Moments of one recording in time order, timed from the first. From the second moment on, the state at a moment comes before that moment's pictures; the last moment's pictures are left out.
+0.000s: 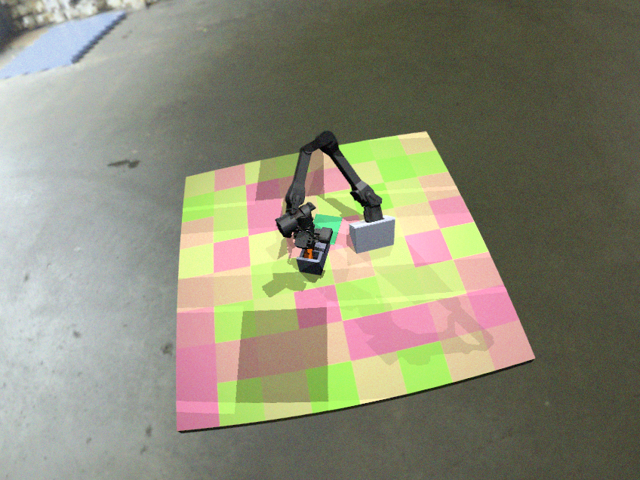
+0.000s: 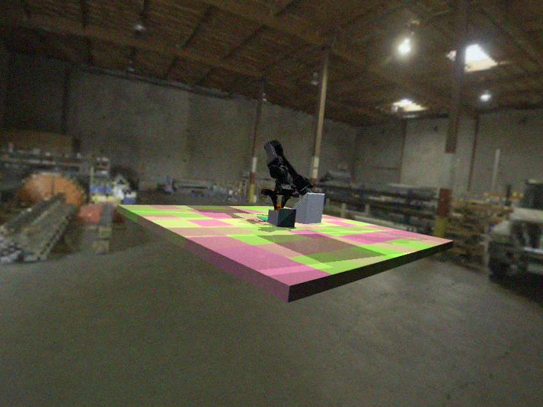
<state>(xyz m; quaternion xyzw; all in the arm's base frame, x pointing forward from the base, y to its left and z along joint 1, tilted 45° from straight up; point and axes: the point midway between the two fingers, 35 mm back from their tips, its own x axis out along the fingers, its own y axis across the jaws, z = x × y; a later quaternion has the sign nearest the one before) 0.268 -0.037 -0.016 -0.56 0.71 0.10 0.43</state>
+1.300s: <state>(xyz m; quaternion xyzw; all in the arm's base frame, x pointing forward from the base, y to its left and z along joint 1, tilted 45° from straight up) 0.268 -0.013 0.010 -0.56 0.71 0.10 0.42</state>
